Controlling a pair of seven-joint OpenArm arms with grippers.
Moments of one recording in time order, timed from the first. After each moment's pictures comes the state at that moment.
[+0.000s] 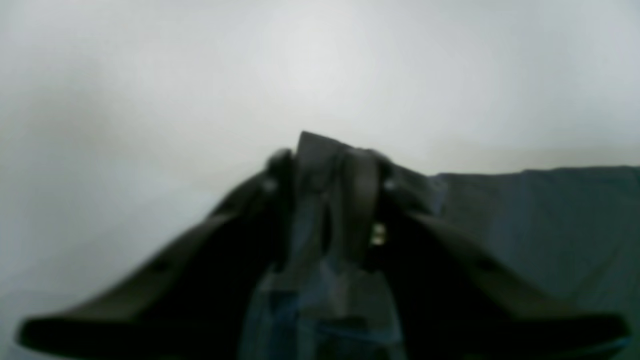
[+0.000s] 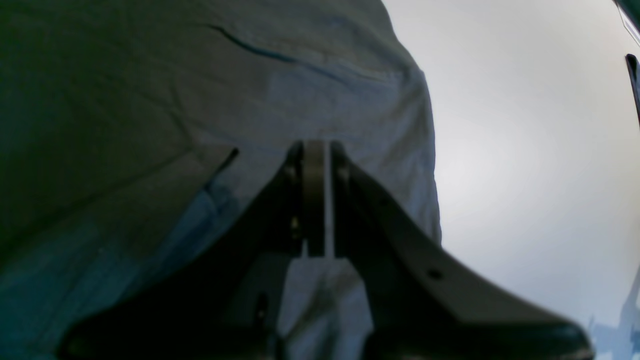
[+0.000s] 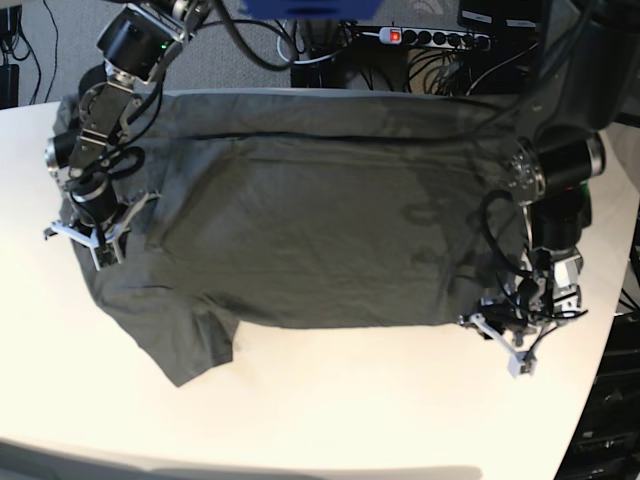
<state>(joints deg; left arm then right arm) -39.4 -12.8 -17.1 23.6 3.3 -22.6 26.9 0.7 -3.3 39.3 84.2 -41.4 41.2 -3.8</state>
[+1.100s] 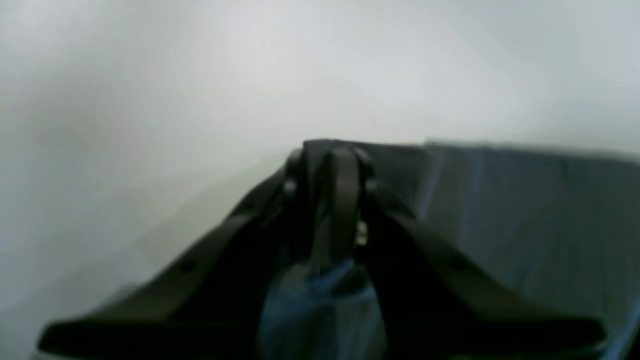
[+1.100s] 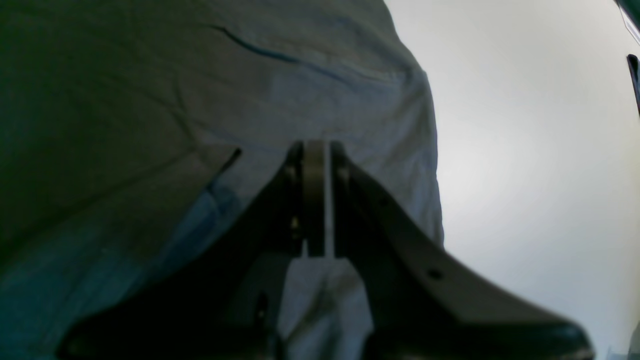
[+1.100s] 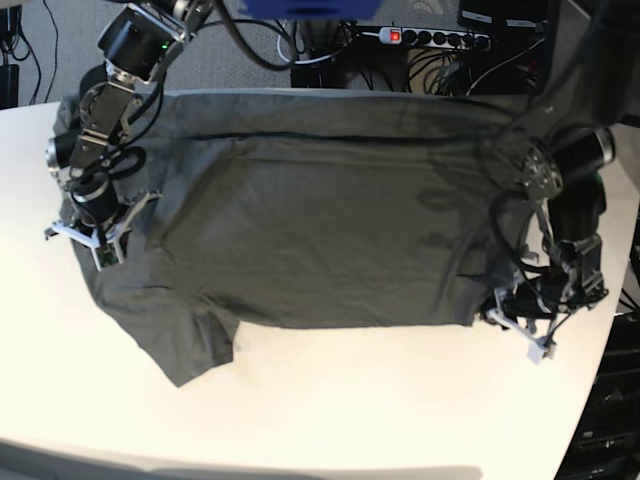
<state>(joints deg) -38.1 -15.7 -24.9 25.8 -6.7 -28.1 38.5 0.7 -3.5 39.2 84.2 -41.4 41.2 -3.8</state>
